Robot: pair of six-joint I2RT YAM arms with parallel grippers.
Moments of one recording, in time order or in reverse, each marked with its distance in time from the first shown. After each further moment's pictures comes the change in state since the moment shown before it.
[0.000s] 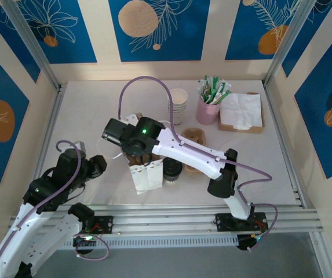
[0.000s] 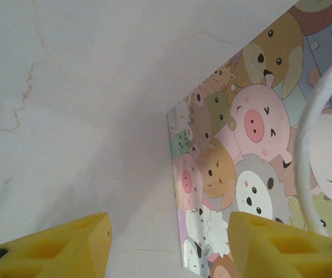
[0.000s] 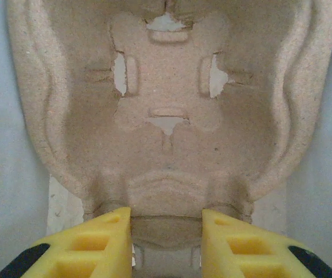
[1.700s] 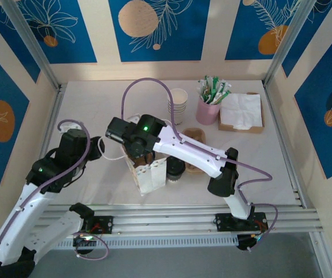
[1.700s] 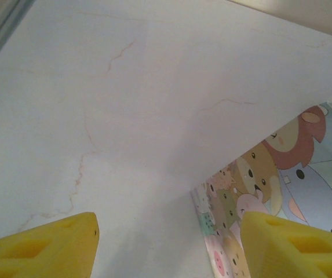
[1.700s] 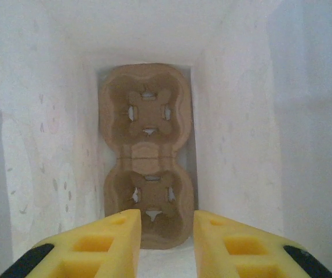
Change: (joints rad) left arm 0.034 0.204 0.207 0.046 -0.210 0.207; right arm -0.025 -0.001 -0.002 -0.074 -0.085 -0.027
